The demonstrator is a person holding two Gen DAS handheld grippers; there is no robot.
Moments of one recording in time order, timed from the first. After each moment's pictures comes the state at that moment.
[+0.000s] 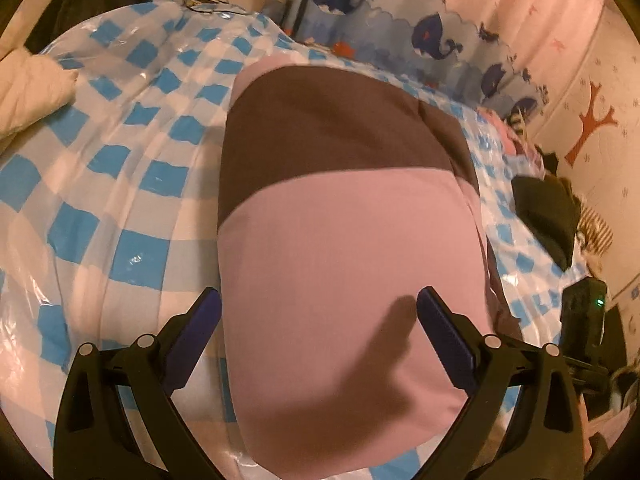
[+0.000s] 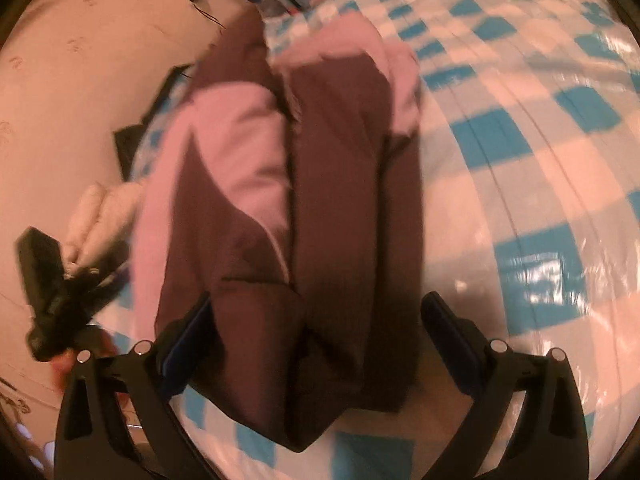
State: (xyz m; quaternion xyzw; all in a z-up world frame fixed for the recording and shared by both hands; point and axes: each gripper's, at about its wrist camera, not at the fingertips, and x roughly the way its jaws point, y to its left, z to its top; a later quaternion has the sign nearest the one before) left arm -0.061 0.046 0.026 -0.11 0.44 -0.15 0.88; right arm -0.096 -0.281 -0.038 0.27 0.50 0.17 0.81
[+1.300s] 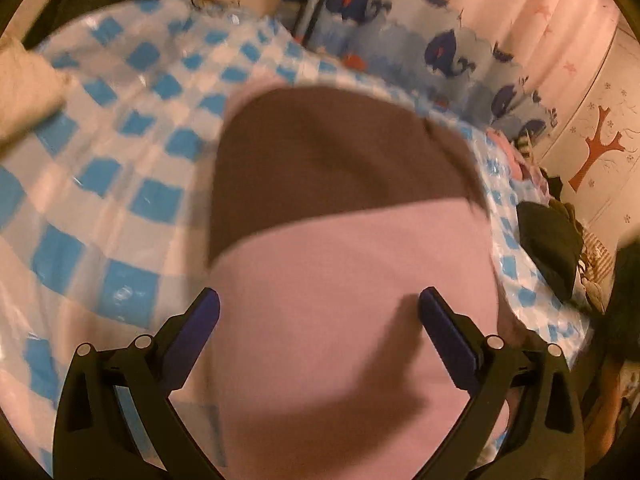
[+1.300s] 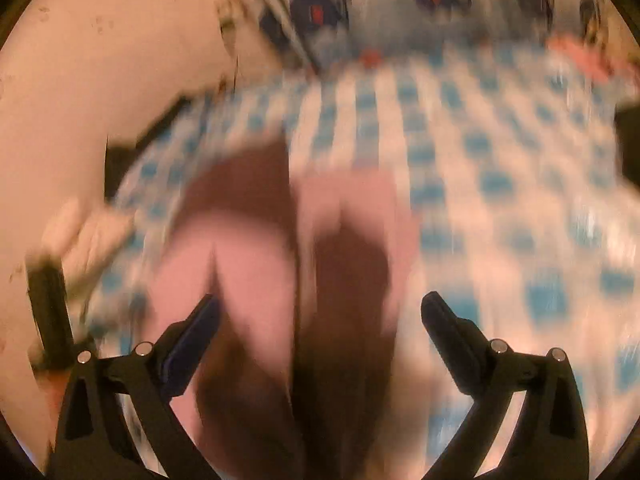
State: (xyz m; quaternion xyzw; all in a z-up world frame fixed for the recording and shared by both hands) left arm -0.018 0.044 0.028 -0.16 0.43 -0.15 0.88; right arm -0.019 -0.287 0.078 0.14 0.38 0.12 0.91
